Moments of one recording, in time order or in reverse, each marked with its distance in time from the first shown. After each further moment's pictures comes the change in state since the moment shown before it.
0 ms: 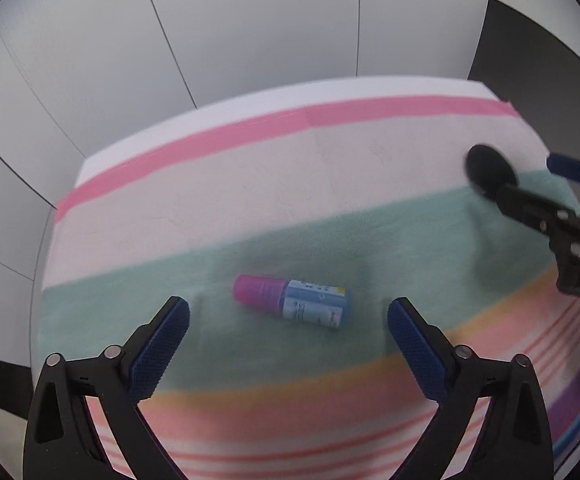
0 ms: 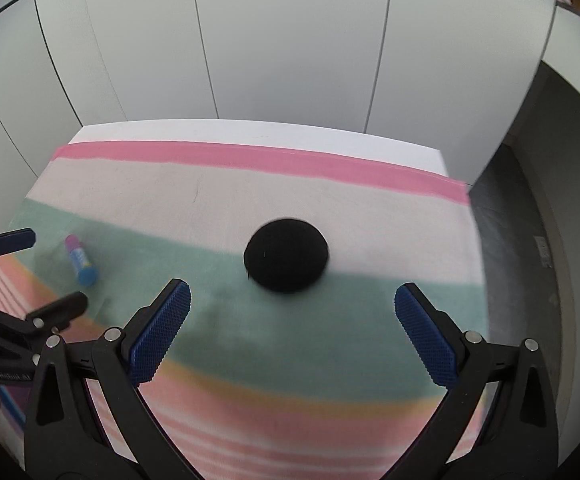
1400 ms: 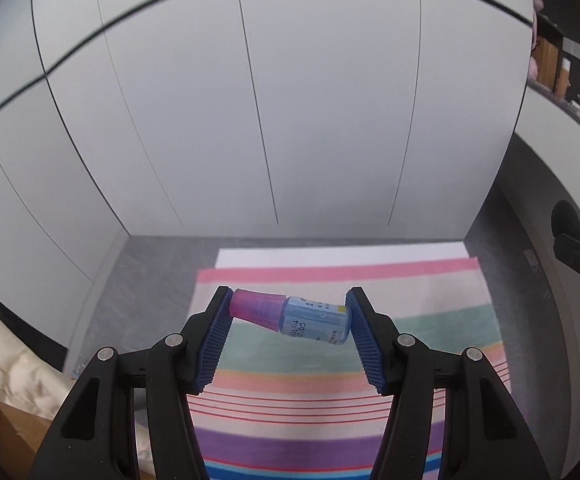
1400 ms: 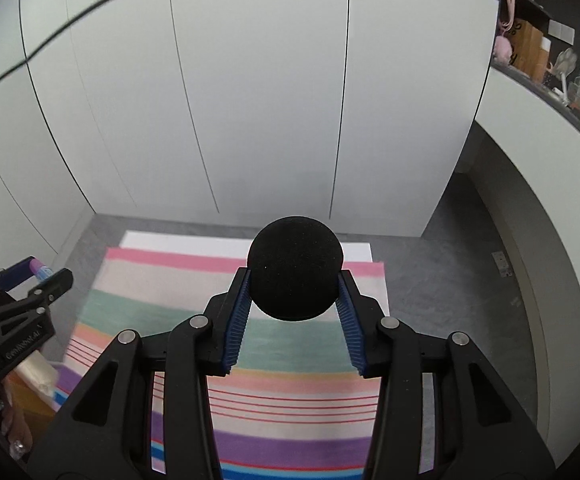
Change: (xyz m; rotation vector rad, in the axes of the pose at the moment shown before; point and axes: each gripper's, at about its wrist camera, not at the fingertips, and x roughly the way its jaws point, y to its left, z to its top) left arm -0.280 0.049 0.039 -0.206 -0.250 0.141; right arm -0.264 0.027 0.082 0.129 -0.161 -0.063
